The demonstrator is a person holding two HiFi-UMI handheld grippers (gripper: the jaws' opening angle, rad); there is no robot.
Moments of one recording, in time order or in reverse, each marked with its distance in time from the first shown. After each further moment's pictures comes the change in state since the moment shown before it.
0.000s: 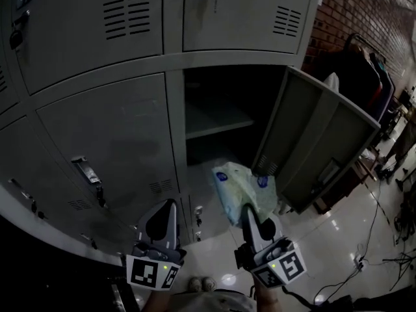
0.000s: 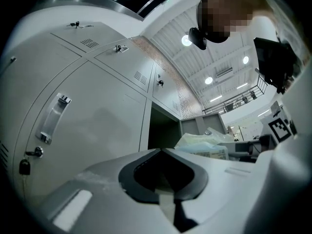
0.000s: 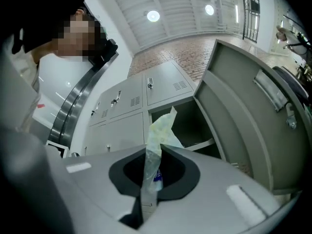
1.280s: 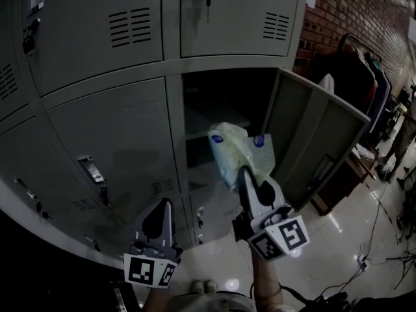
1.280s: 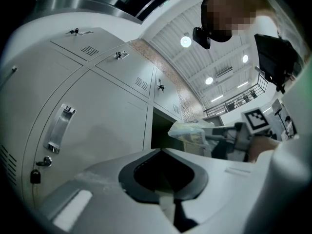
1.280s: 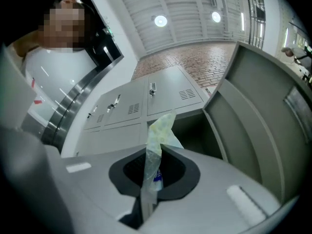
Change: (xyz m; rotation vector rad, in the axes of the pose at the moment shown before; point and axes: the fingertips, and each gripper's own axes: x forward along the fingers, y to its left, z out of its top) left arm -0.013 0.004 0.014 0.016 -0.019 0.022; right arm 0.059 -0.003 0.054 -0.072 -0.068 0.010
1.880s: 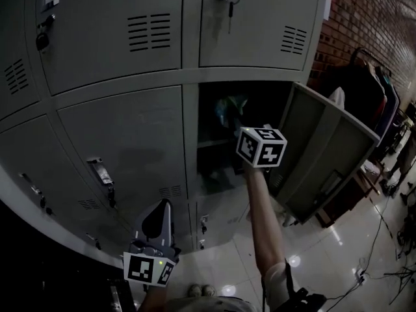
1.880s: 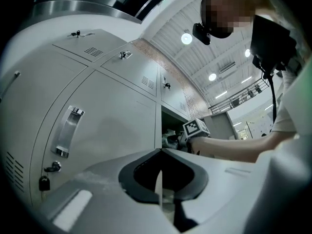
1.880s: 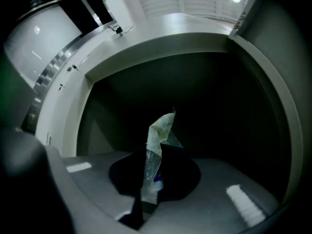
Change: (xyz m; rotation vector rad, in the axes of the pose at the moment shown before) left arm 0.003 0.026 -0.002 0.027 0.010 0.060; right arm 0.204 -0.094 -0.060 -0.076 0.305 -0.017
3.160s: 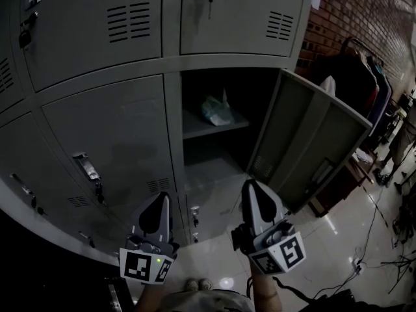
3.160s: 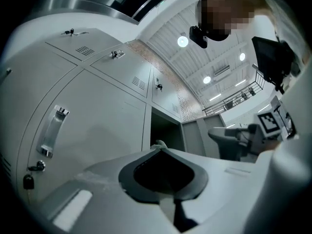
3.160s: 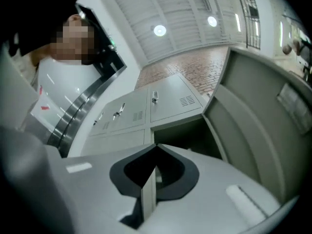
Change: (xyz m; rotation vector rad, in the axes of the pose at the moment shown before) left arm 0.009 -0.027 0.004 0.005 -0.014 -0.071; right arm -0.246 0.093 -0.005 0.094 -0.396 0.062
